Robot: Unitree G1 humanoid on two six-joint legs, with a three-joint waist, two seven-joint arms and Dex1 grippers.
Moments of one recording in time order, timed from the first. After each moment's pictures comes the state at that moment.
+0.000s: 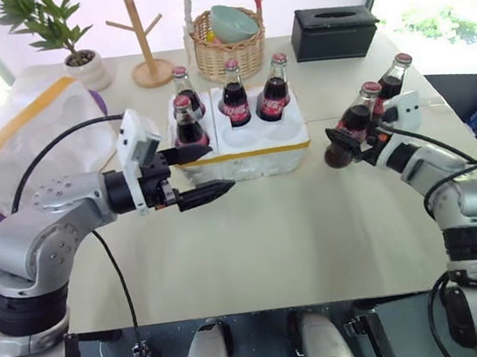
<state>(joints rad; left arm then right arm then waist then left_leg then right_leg) -0.54 0.69 0.10 -0.41 -0.80 0.90 -0.85 -0.51 -0.55 -0.21 0.23 0.49 0.46 0.56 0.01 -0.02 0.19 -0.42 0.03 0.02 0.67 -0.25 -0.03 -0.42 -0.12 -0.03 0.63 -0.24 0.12</state>
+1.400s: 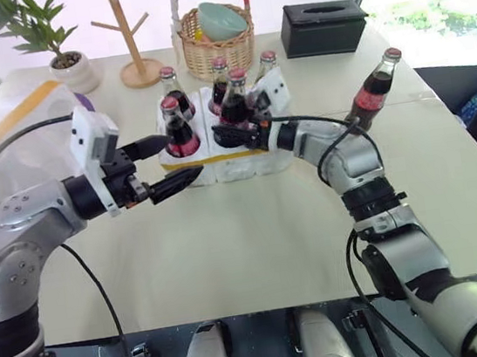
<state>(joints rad) -0.43 0.76 0.26 -0.47 -0.88 0.89 -0.69 -0.92 -0.22 0.10 0.41 0.33 0.44 0.70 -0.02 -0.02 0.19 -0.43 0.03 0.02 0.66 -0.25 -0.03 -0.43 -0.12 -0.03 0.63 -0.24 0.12</state>
